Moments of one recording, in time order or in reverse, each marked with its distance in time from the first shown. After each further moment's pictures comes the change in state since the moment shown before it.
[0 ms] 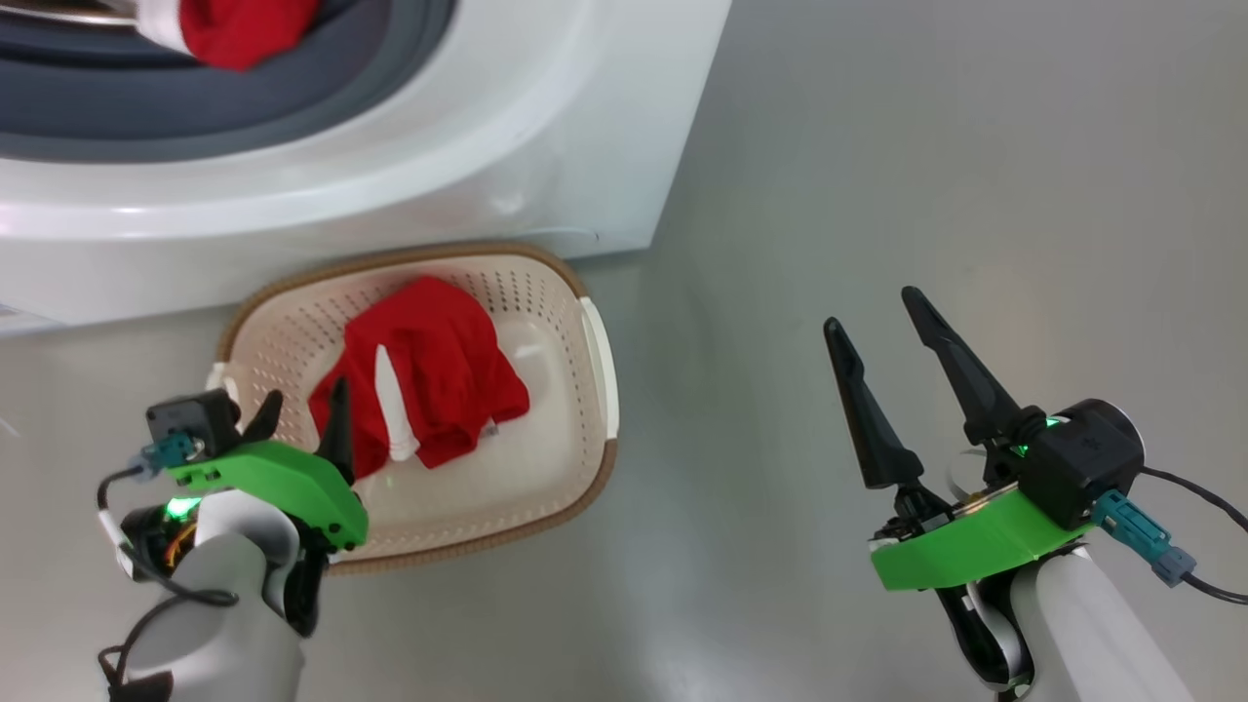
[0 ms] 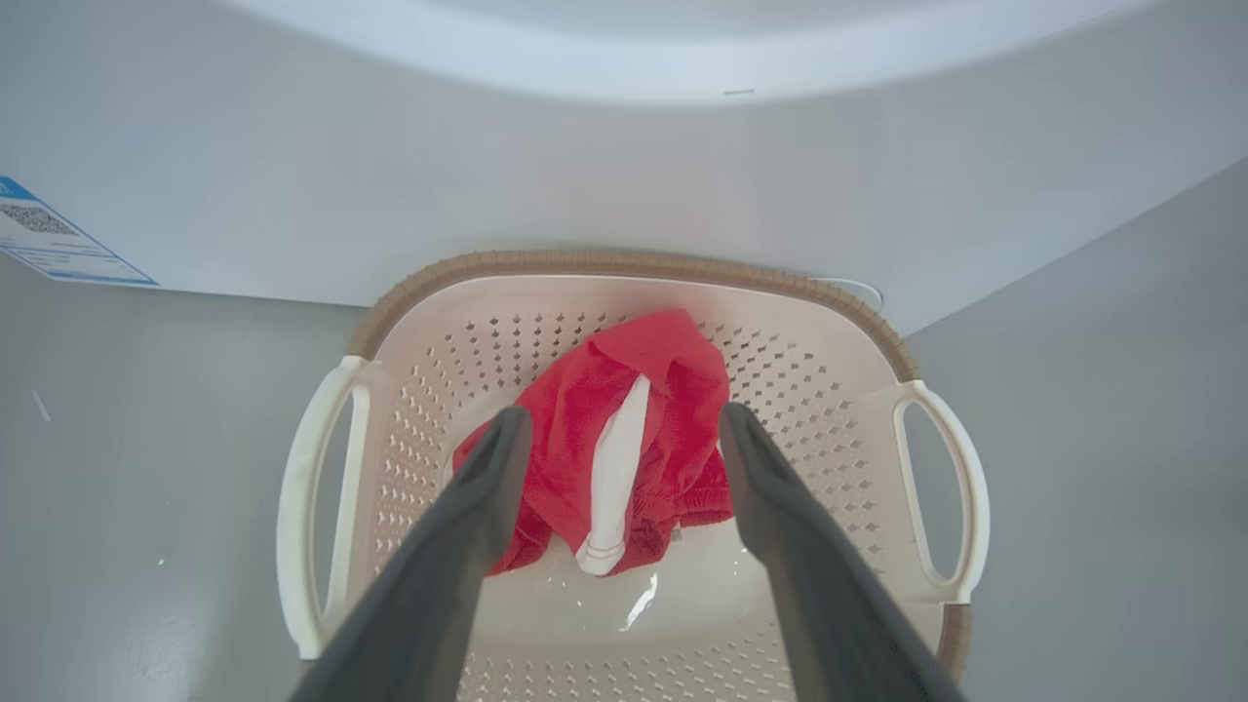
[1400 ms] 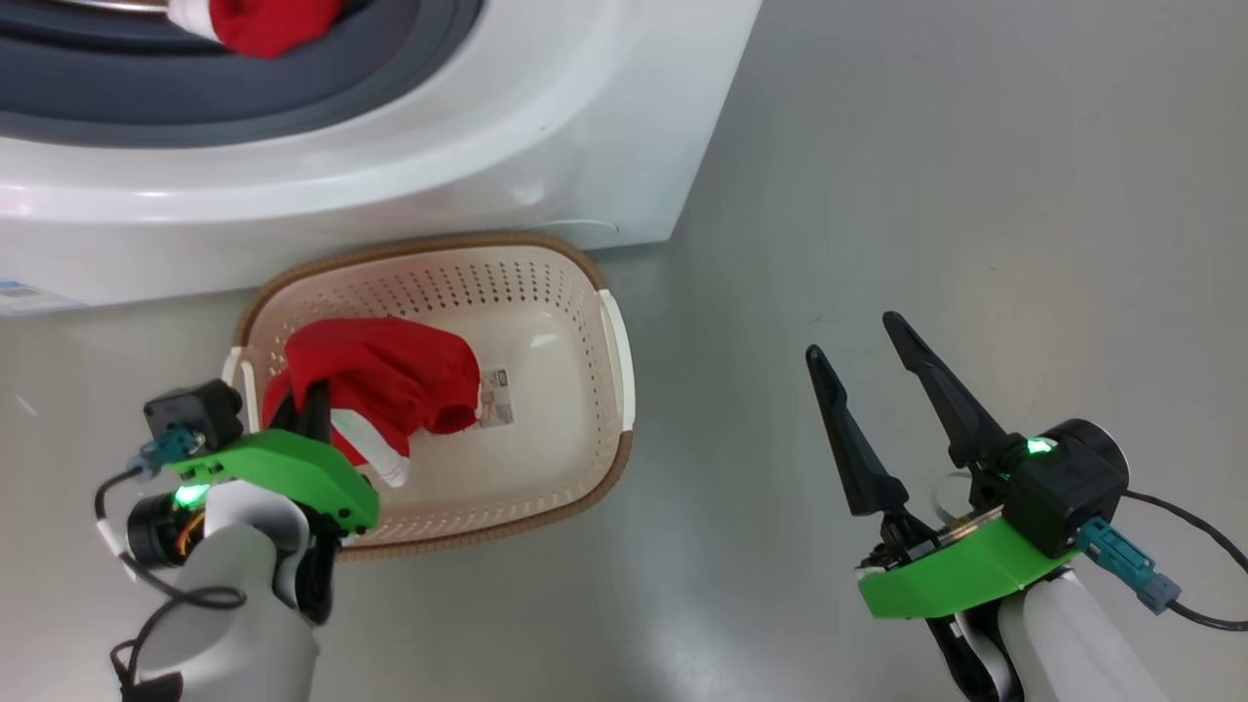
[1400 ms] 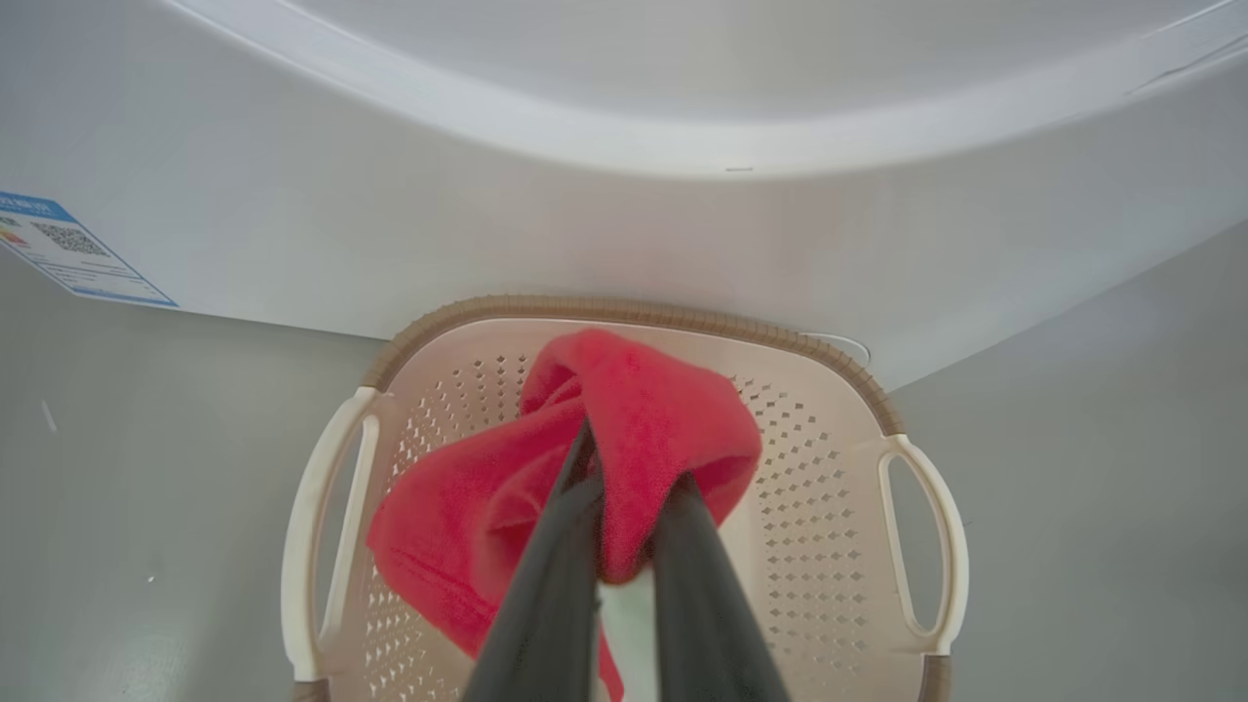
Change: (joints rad) left arm 0.054 -0.031 0.065 -0.144 0.024 0.017 -0.001; right arm 0.048 0.000 0.023 -0.035 -0.015 0.000 0.000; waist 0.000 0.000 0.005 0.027
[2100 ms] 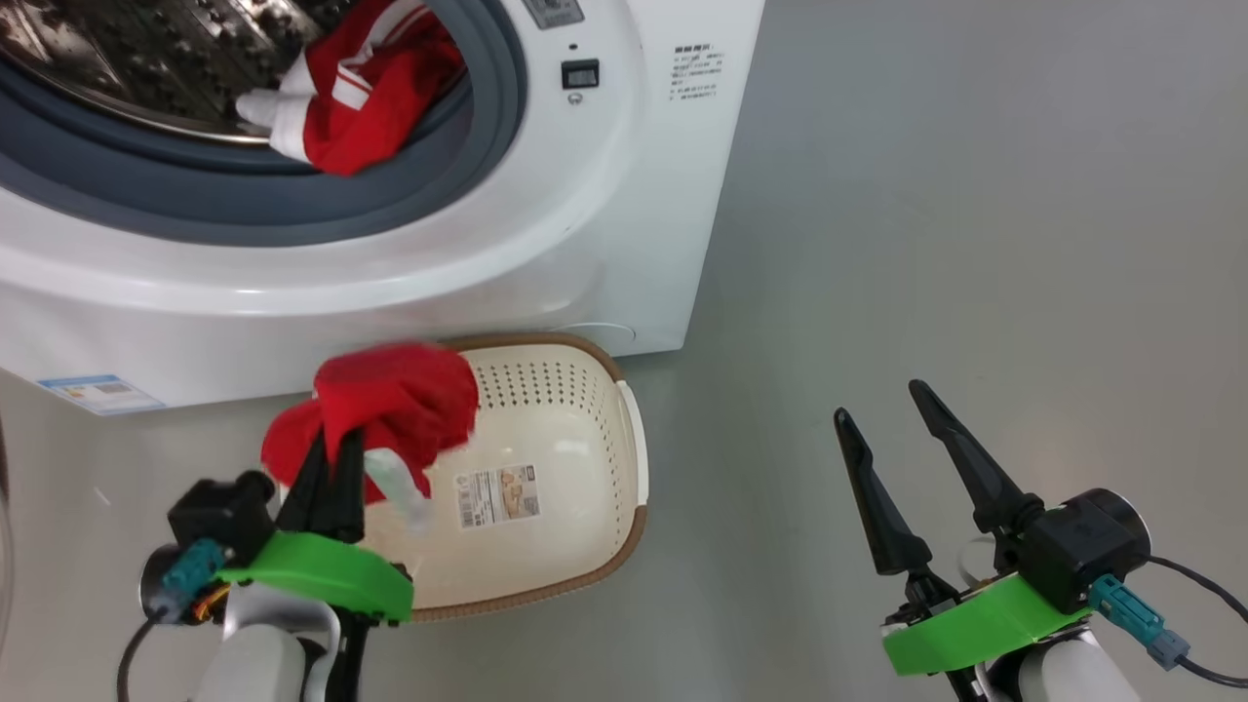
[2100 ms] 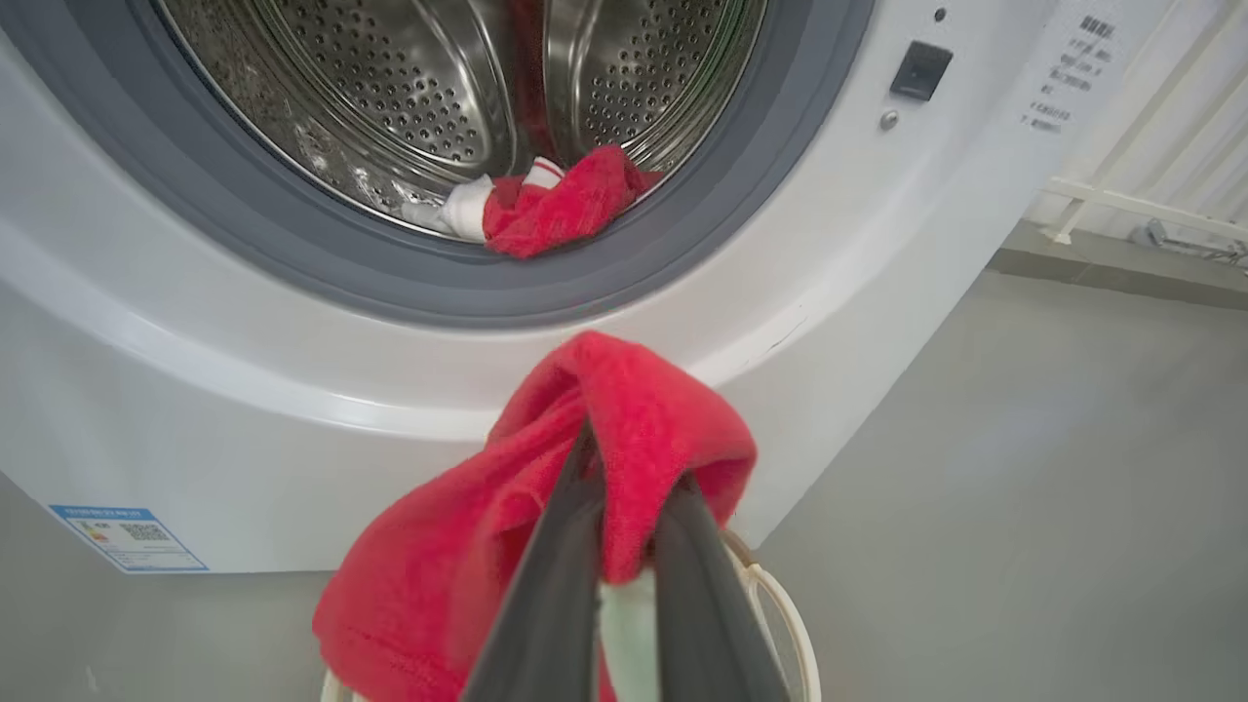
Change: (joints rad) left arm 0.365 0.024 -0.061 -0.607 0.072 0.077 0.005; right arm 0.112 0.001 -0.039 -0.004 -0.022 0.000 0.000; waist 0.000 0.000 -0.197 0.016
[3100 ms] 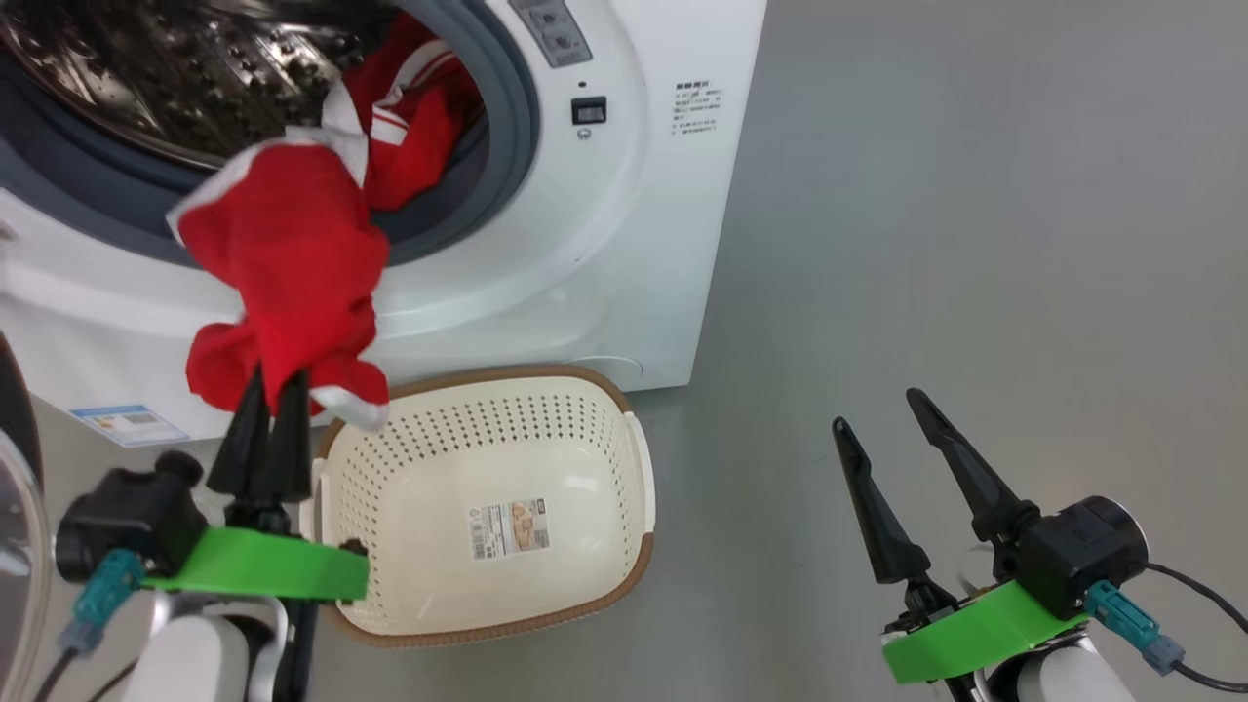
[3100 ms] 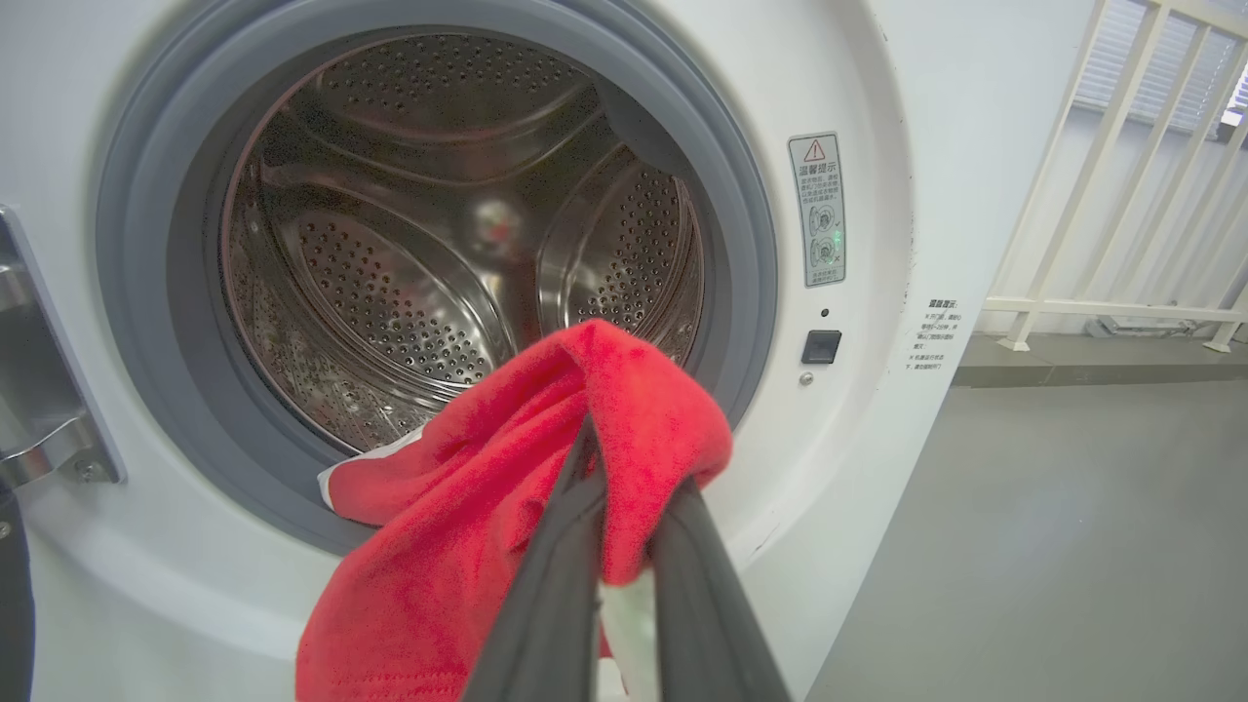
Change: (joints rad) left arm 0.021 0.062 0.040 -0.243 0.035 -0.019 -0.005; right arm 0.004 0.000 0.002 0.010 -0.002 0.000 0.000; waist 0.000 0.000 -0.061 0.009
